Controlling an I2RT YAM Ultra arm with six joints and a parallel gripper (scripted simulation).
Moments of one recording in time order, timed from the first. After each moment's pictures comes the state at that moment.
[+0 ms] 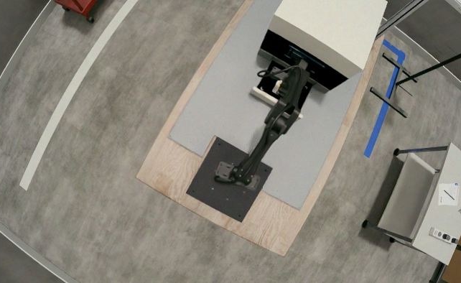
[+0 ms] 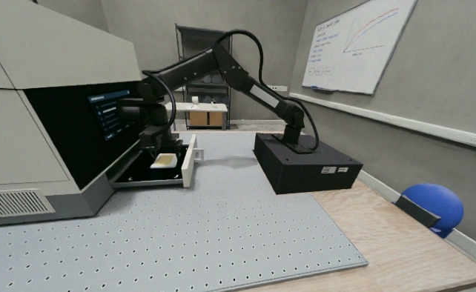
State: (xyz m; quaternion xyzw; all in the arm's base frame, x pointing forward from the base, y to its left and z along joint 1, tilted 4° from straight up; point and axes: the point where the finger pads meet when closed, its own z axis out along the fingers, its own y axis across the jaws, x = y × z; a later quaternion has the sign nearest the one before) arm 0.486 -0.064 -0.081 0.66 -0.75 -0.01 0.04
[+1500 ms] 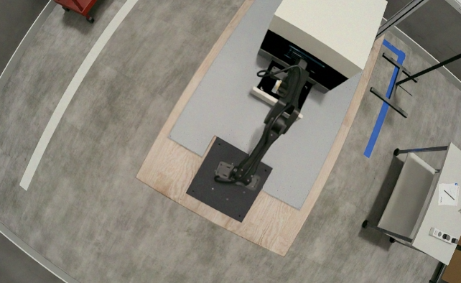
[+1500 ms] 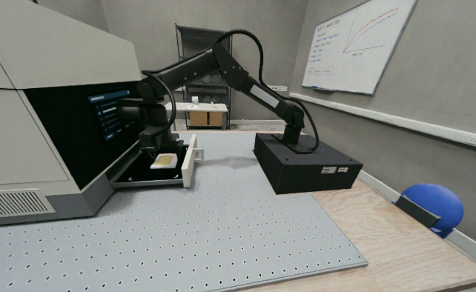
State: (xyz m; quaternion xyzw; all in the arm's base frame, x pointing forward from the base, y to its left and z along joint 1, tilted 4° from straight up) arm 0.486 -0.062 -0.081 0.66 -0.75 -0.01 0.04
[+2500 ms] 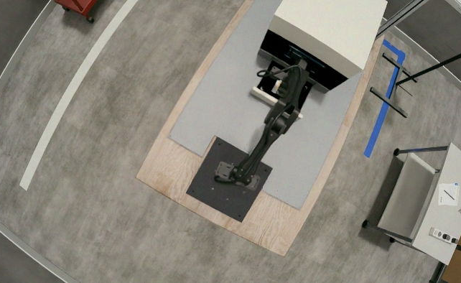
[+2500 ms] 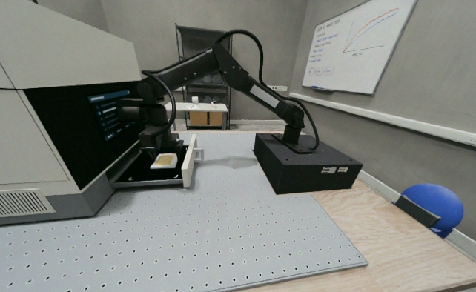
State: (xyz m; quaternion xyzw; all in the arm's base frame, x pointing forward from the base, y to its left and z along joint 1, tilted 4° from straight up) arm 0.486 -0.062 -0.081 0.66 -0.75 -0.01 0.04
